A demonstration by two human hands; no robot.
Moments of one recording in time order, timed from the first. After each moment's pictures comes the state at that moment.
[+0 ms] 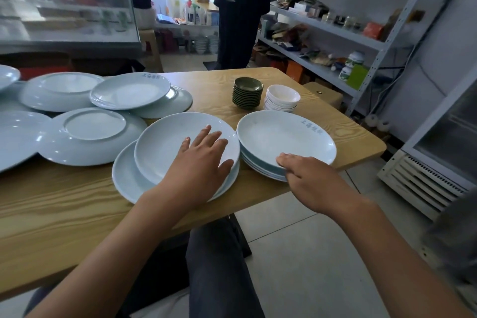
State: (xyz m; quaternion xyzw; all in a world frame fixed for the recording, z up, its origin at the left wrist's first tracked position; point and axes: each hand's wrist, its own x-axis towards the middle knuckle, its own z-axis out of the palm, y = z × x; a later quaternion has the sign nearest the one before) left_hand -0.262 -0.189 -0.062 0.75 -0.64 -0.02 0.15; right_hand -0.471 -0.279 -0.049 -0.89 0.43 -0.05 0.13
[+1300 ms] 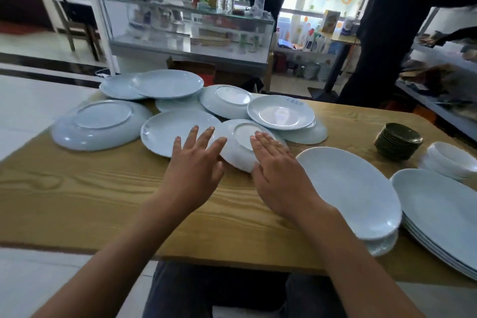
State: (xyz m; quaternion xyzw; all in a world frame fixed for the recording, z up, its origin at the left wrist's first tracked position) left_hand -0.074 -0.024 -0.073 0.89 -0.42 0.11 0.16; right_hand -0.195 -0.161 -0.052 -0.98 0.11 -0.17 0.07
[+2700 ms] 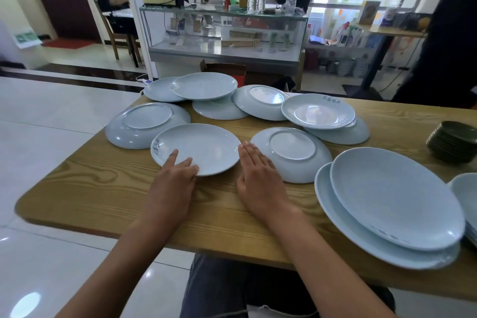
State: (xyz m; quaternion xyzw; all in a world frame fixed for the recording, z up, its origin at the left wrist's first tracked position) left_hand -0.050 0.067 -0.103 0.91 -0.31 0.10 0.25; right_hand -0.120 -0.107 -0.114 -0.97 0.08 -0.20 0.14
